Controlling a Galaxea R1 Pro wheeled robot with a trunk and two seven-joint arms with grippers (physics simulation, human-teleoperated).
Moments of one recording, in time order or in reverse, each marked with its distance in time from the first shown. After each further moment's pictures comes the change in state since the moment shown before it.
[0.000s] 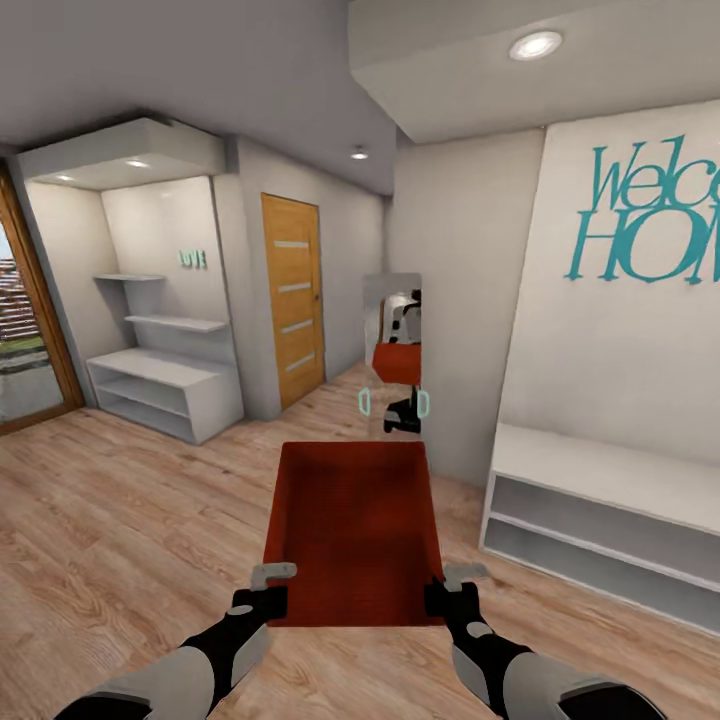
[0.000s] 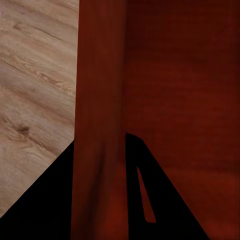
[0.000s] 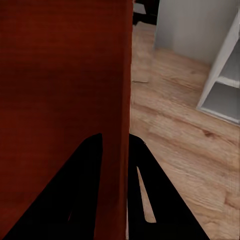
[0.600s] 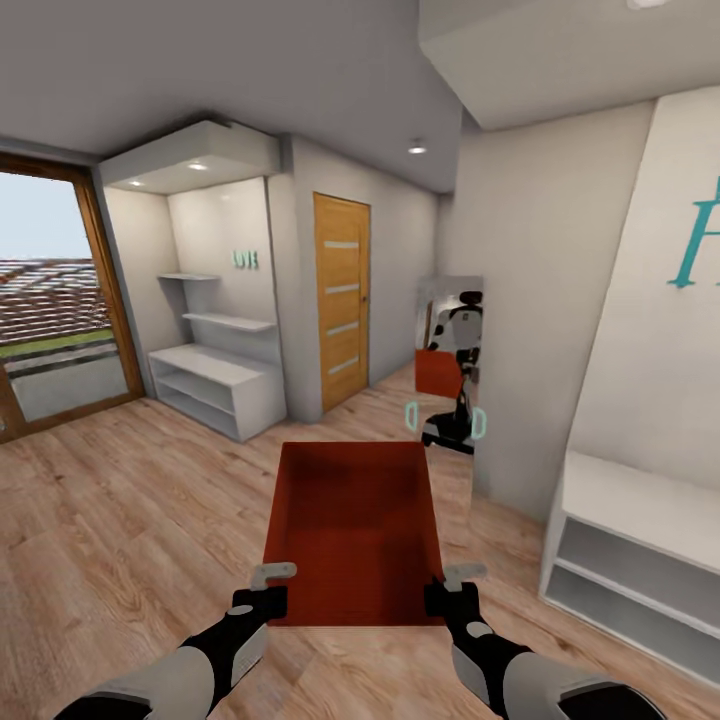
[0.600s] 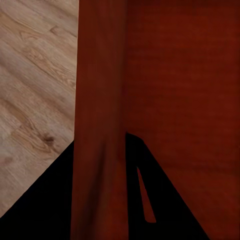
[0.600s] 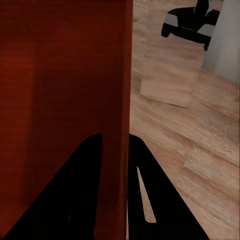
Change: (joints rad) left arm 0.000 0.000 0.000 0.000 -0.001 0.000 0.000; right arm 0.000 0.000 0.003 0.000 -0.003 -0.001 -0.001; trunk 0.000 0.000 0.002
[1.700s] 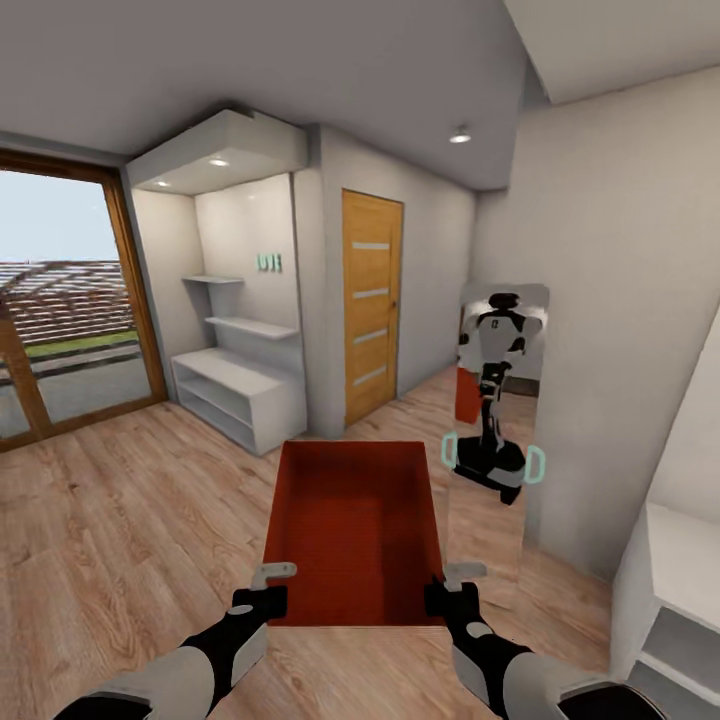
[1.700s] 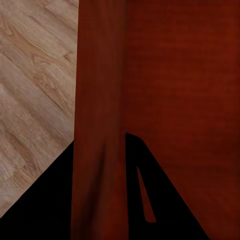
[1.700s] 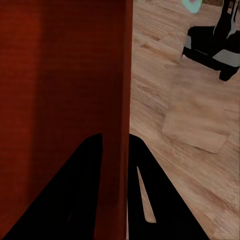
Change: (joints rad) left arm 0.000 0.000 0.001 -0.001 -0.004 0.000 0.001; right arm 0.000 0.001 0.008 0.001 -0.010 -0.003 -0.001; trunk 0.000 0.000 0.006
